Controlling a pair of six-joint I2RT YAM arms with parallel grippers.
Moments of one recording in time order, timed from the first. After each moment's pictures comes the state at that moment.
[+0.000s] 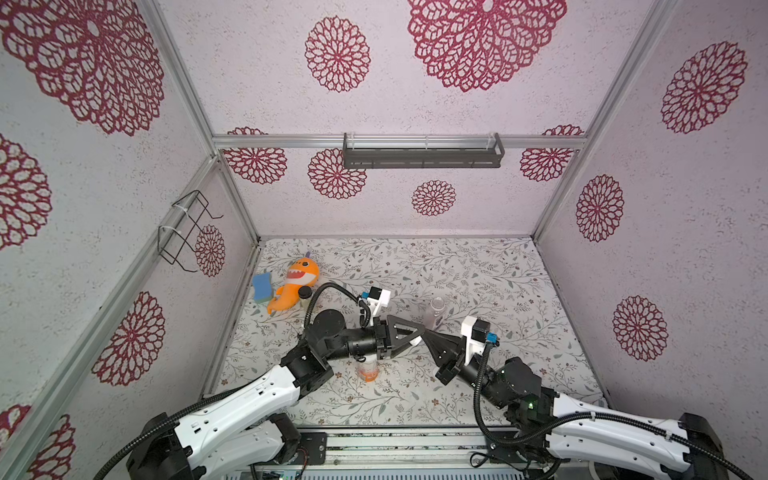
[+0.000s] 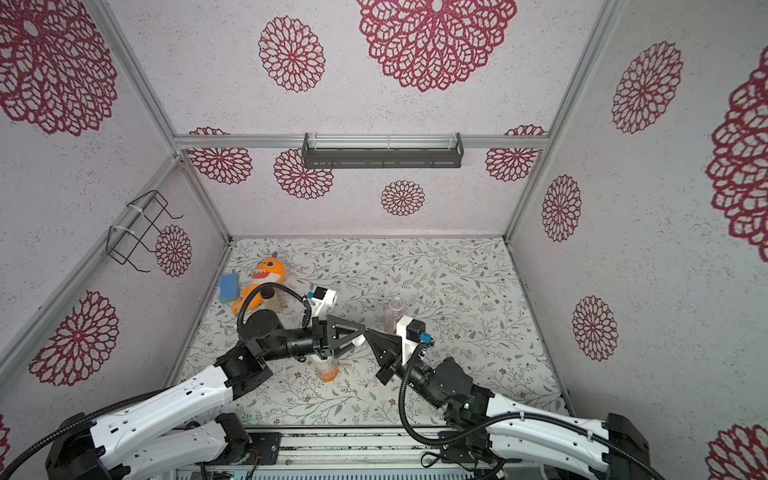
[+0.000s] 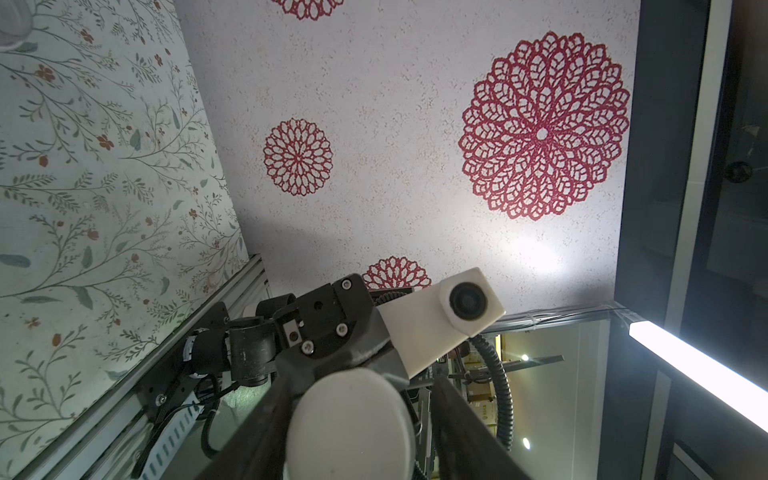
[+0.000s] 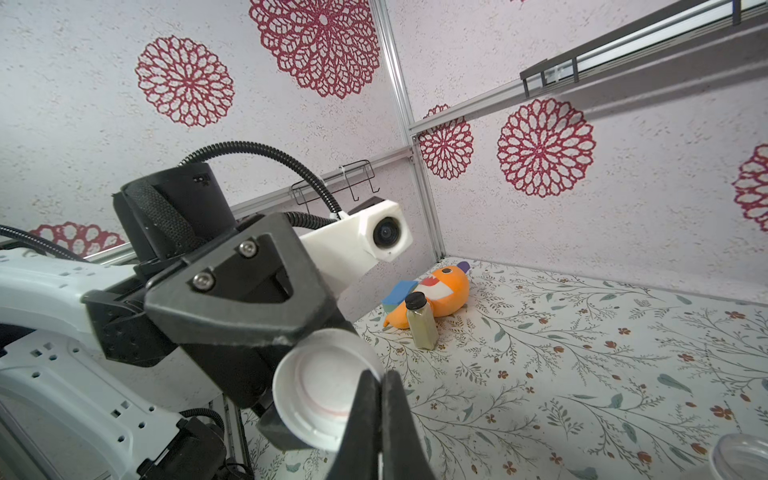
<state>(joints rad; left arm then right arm) -0.81 1.02 0.67 0.40 0.59 -1.41 1.16 0.75 0.39 0.58 0.27 0.27</state>
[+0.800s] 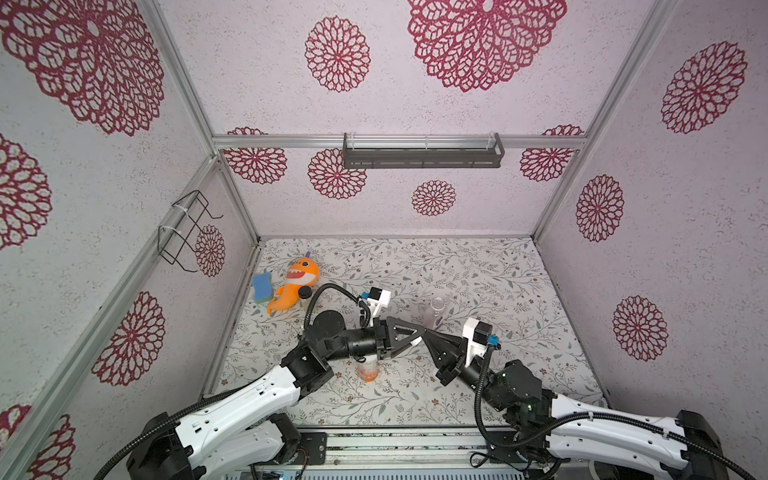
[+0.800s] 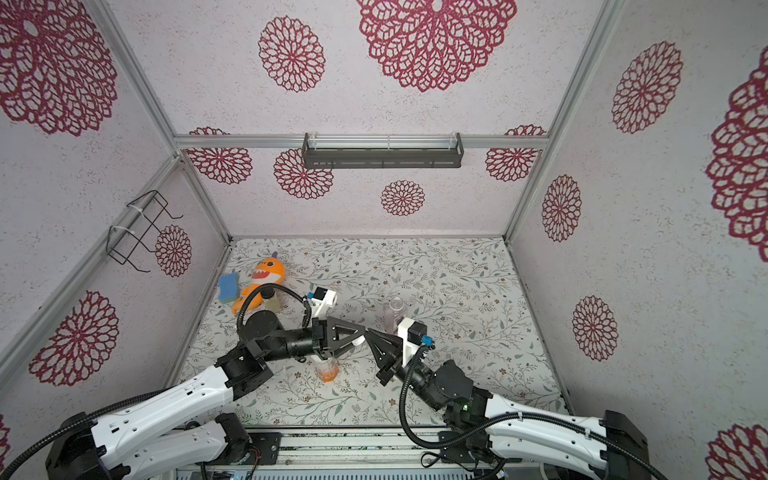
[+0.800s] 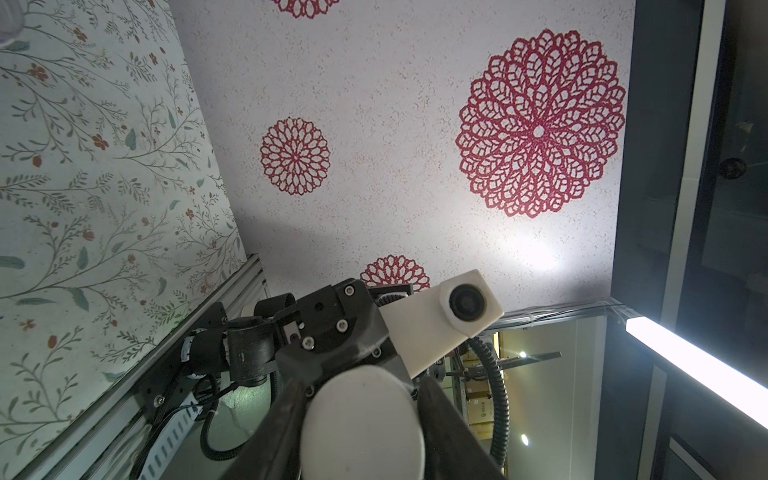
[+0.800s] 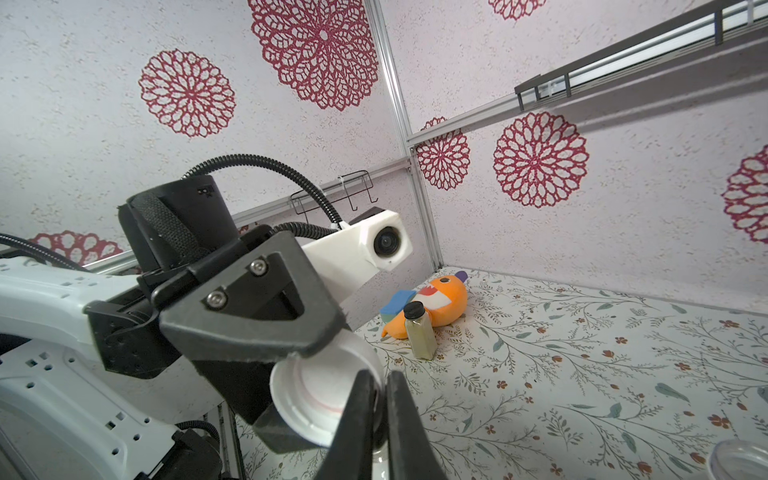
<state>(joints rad) -0.81 1.02 0.66 0.41 0.59 -1.41 1.18 0.76 0.37 0.63 0.32 0.26</state>
